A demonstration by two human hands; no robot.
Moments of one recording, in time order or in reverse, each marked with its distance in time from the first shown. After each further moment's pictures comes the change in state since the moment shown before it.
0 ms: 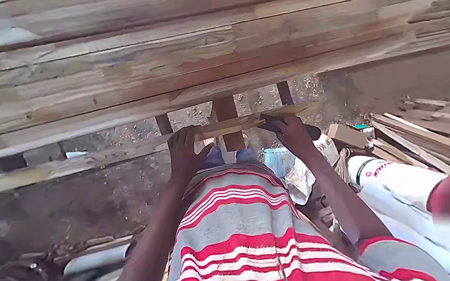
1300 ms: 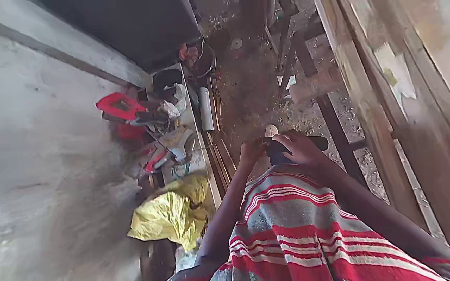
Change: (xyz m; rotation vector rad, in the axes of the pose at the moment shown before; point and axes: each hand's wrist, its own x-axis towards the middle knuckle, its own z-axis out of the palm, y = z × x) left_hand -0.456 -0.392 -0.253 -1.001 1.063 -1.424; right_hand 0.135 -0.828 0.347 0.137 -0.786 -1.658
